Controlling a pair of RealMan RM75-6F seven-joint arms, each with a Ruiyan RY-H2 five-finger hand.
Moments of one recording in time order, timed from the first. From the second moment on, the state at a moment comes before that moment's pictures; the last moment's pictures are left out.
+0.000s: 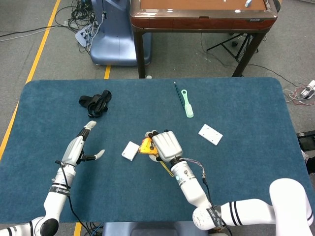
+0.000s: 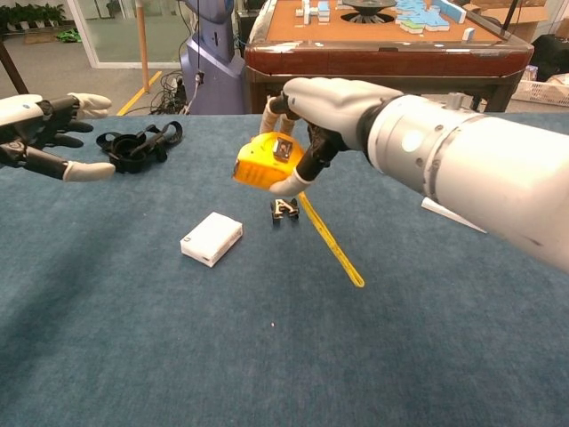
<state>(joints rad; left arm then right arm) -0.45 -1.43 -0.30 -1.74 1.07 1.10 -0.07 0.92 -1.72 0.31 -1.80 -0.72 1.21 -0.89</state>
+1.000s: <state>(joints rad) -0.50 -1.57 -0.31 -1.73 1.00 1.15 -0.04 1.08 -1.95 0.44 -1.56 -0.56 1.22 -0.85</state>
